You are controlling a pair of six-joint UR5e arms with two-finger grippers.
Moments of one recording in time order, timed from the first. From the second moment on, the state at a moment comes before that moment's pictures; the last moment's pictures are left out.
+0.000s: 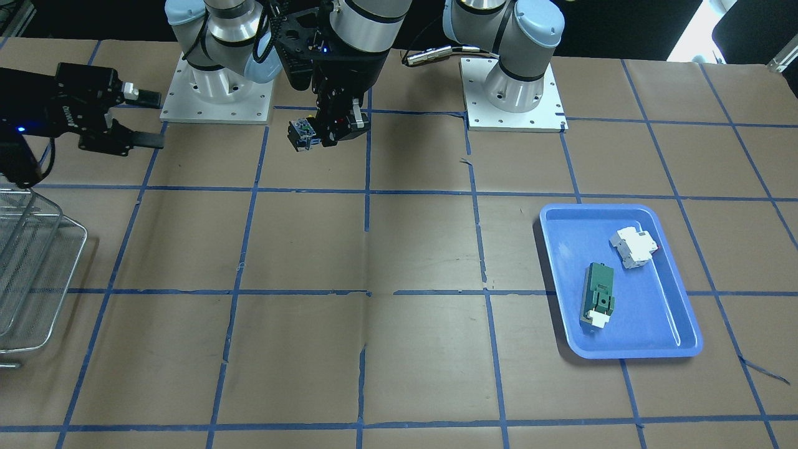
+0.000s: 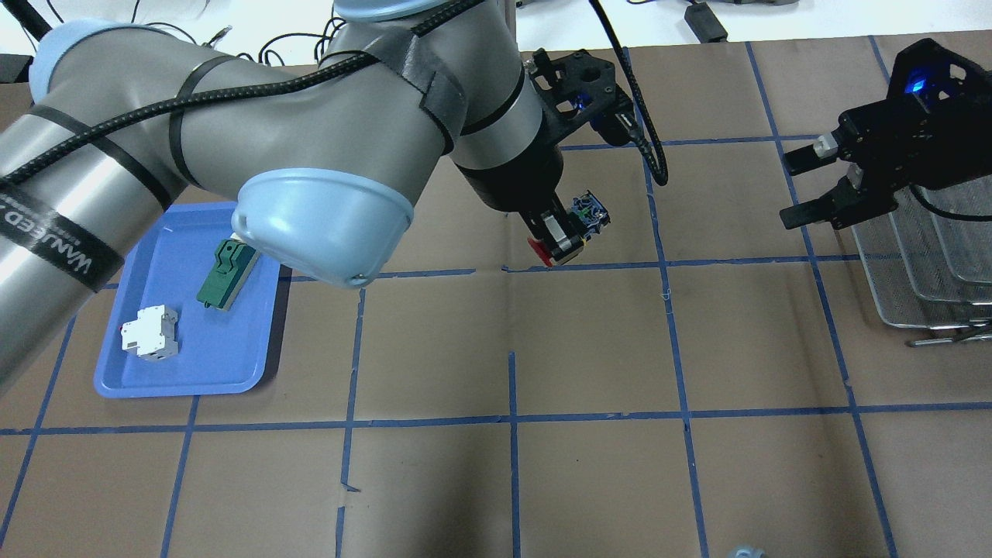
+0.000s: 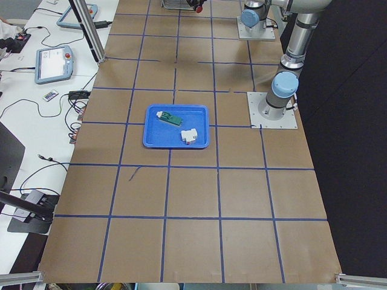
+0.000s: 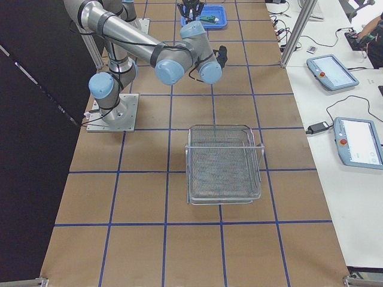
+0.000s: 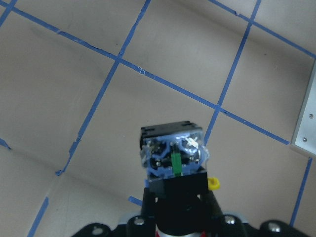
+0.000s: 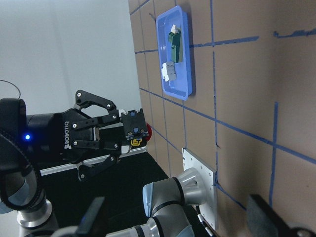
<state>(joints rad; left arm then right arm) -2.01 -1.70 -1.52 -1.37 1.29 0.70 1.02 -1.44 1.61 -0.61 -0.76 -1.11</state>
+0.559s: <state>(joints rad) -2.03 -1.70 -1.51 -1.37 1.31 0.77 1.15 -1.38 1.61 -0.61 -0.61 -1.15</state>
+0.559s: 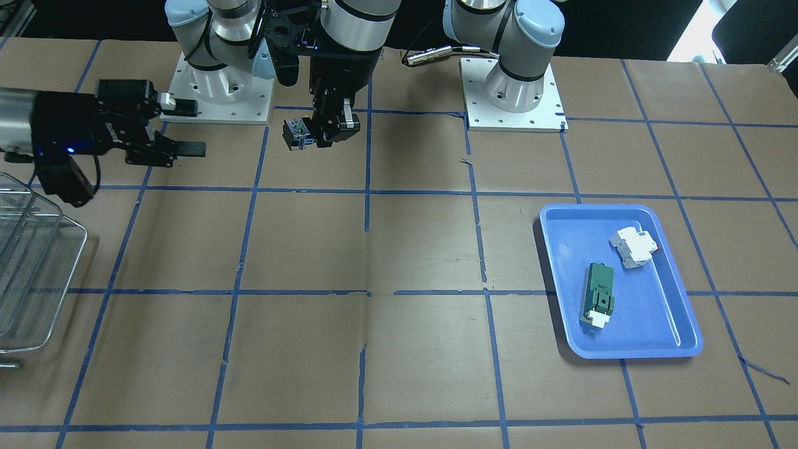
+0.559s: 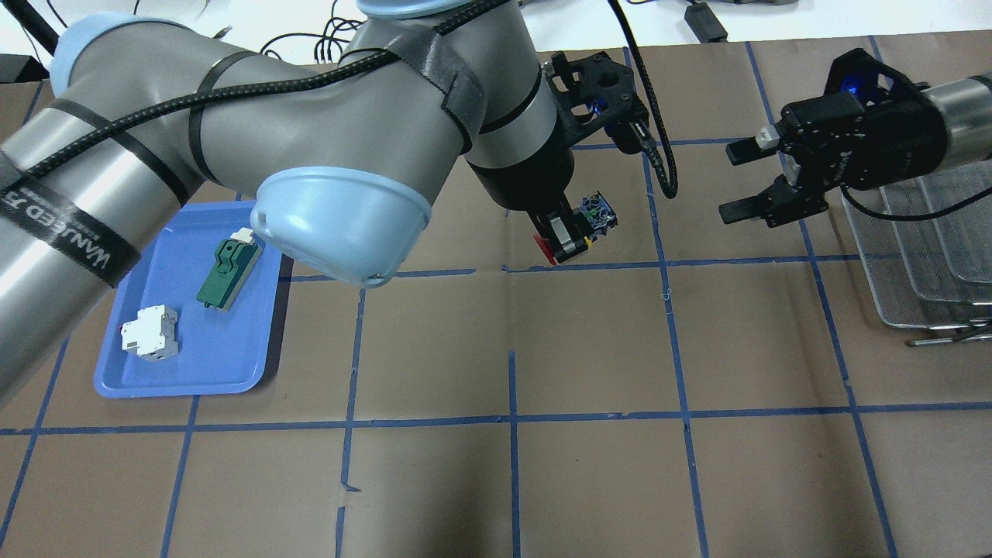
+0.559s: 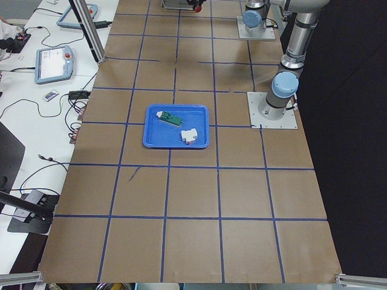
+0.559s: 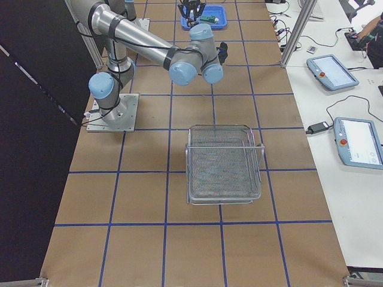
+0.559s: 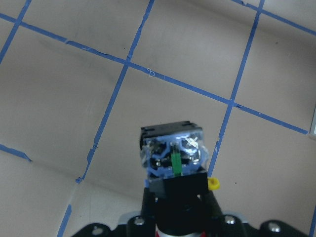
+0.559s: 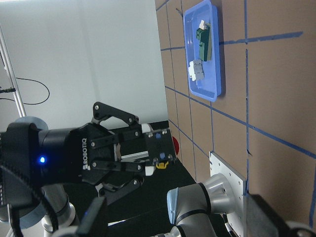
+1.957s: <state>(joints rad) -2.05 -1.70 -1.51 -1.36 1.30 0.84 1.32 -1.37 1.62 -0.59 -0.57 -1.13</state>
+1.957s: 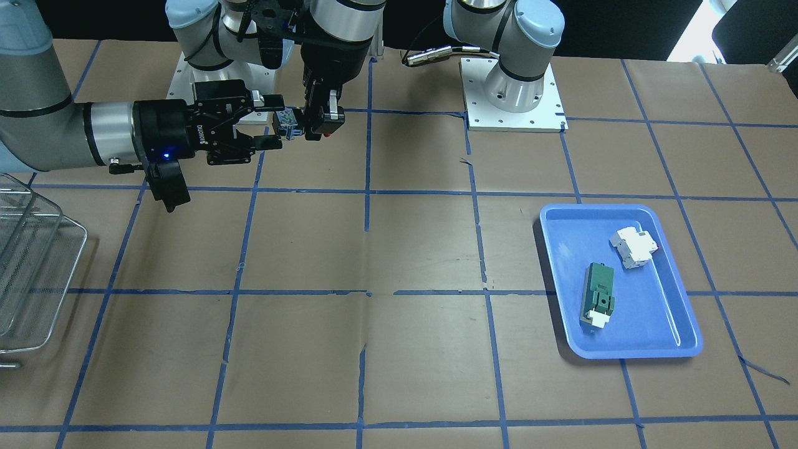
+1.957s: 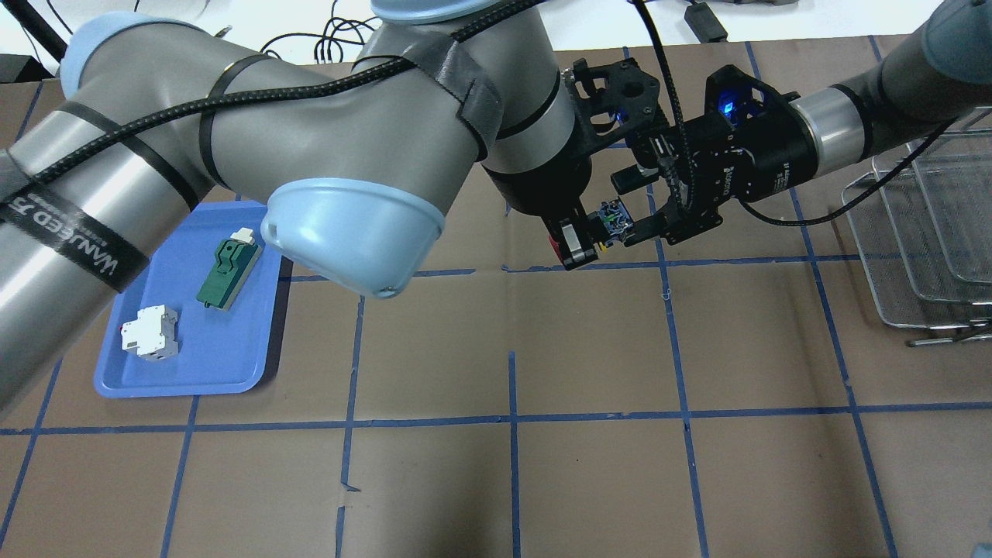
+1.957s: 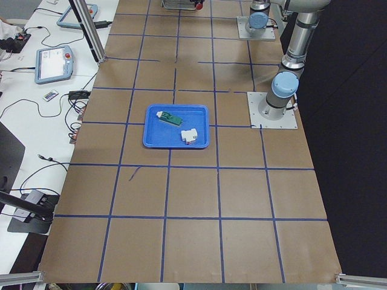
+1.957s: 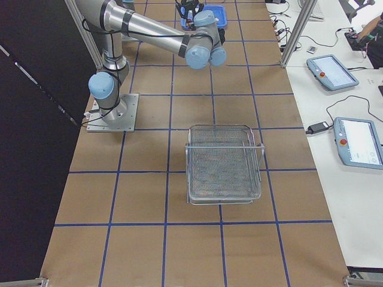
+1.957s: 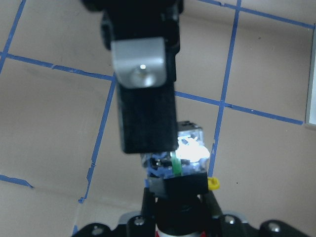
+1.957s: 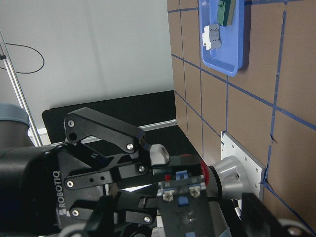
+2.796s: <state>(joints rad) -2.05 -1.70 -1.52 -1.36 1.30 0.79 1.32 -1.37 1.62 -0.59 -0.63 -1.15</state>
